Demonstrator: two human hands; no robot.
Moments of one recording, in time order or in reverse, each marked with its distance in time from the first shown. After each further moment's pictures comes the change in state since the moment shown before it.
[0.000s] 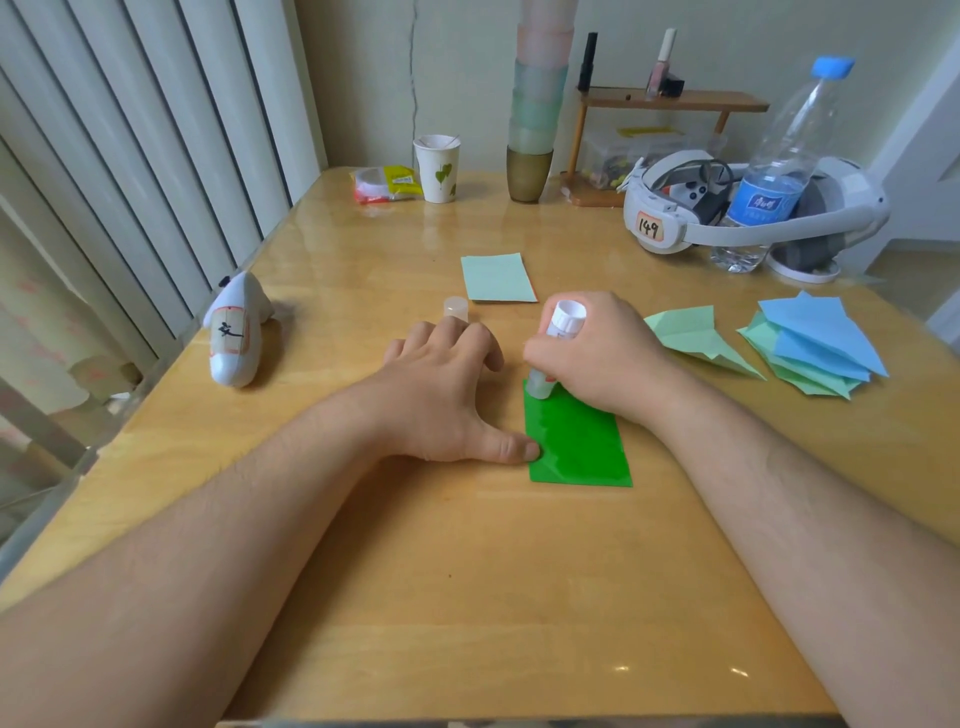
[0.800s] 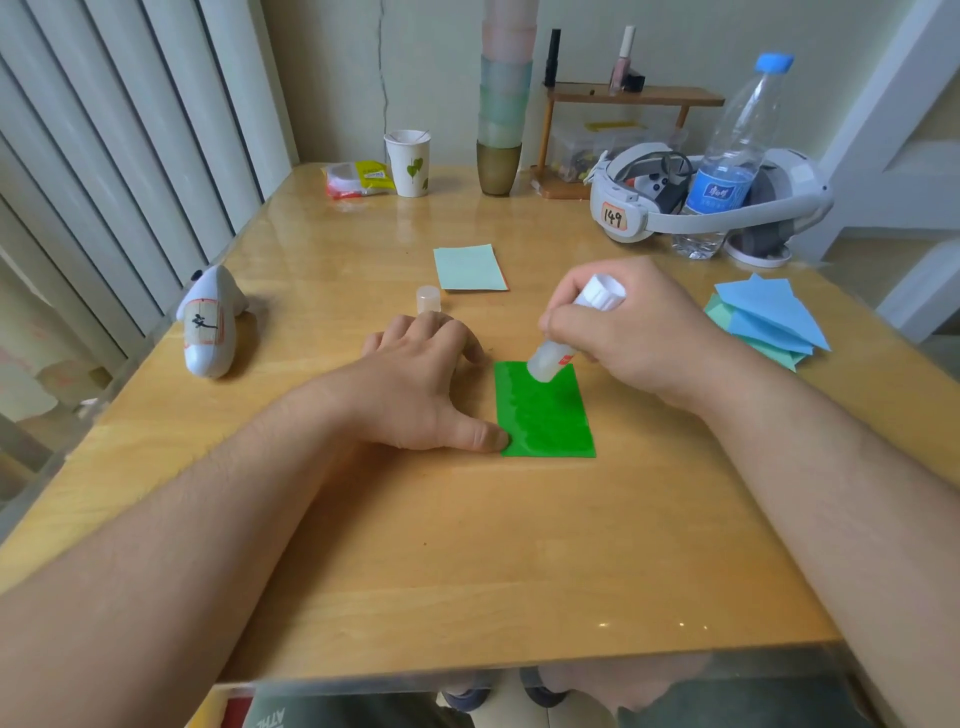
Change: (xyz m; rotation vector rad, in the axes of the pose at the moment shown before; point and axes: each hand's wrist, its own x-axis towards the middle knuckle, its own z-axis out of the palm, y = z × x) left_hand -0.008 0.005 -0.003 -0.001 -0.062 0.035; right_hand -0.037 -0.005 -0.051 0.172 -0.024 -0.090
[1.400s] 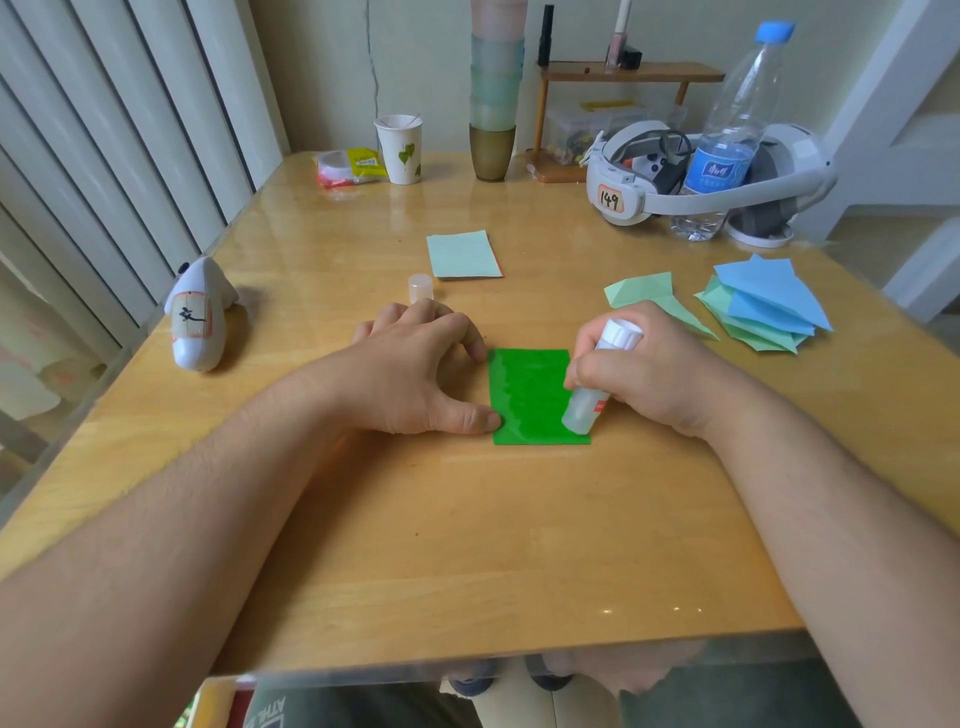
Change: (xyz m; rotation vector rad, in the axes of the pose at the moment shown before) left_hand 0.001 0.000 -0.004 -0.062 0.001 0.031; right_hand -0.020 0.043 0.003 0.090 -0.146 0.052
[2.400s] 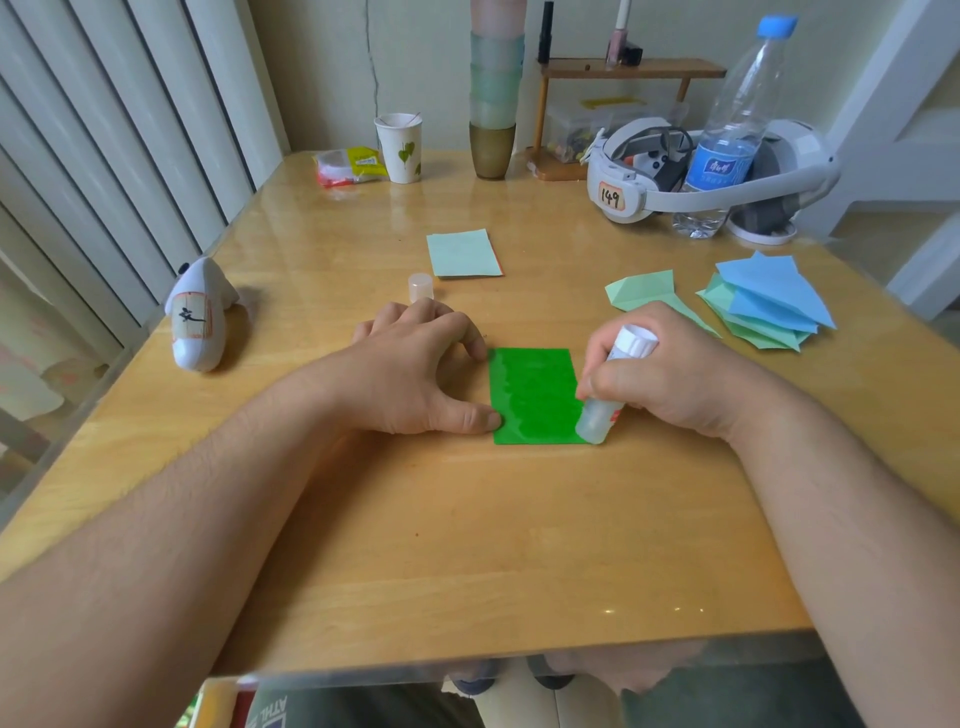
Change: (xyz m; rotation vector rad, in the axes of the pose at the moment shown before) left_hand -0.001 0.001 -0.001 0.000 -0.003 -0.011; right_hand -0.011 -0.008 -0.010 -0.021 -0.073 -0.026
